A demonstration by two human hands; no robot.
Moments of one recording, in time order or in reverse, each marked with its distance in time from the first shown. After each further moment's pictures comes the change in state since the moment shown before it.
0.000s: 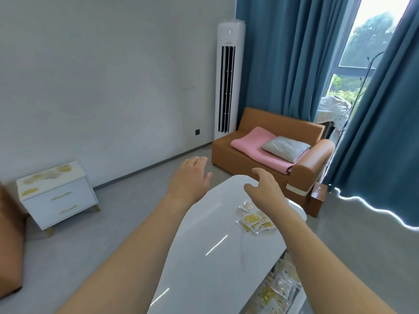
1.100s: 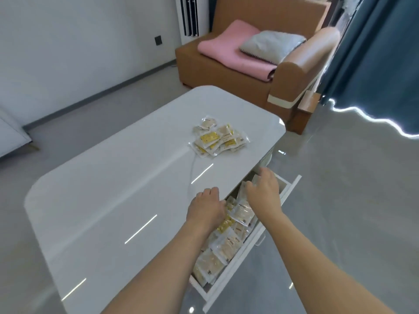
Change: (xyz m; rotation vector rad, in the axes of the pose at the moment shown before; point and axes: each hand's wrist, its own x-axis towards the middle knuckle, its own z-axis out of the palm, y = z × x) left_hand -0.103 0.114 0.566 0.016 -0.607 -0.179; right_hand 0.027 0.507 0.119 0.047 0.028 0.348
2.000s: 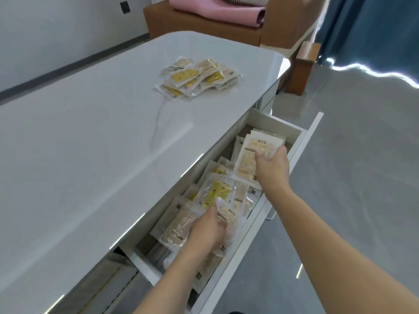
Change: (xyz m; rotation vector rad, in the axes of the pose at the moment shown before) left_hand 0.060 -0.084 0.327 -0.286 -0.225 -0.135; right_hand 0.076 0.247 0.162 0.455 0.222 0.182
